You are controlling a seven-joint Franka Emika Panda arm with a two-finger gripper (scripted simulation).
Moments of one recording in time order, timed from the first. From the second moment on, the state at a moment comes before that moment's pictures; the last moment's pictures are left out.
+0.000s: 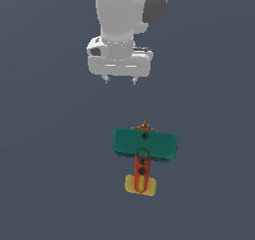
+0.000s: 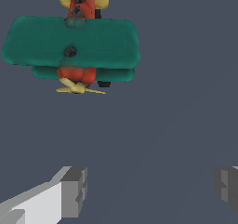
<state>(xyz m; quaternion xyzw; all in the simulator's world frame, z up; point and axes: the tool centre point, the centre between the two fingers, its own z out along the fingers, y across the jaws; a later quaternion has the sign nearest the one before) -0.085 -0.026 0.304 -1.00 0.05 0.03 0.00</state>
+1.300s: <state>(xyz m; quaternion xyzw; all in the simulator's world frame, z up) -0.076 -0.023 0.355 -1.00 0.04 -0.02 0.01</state>
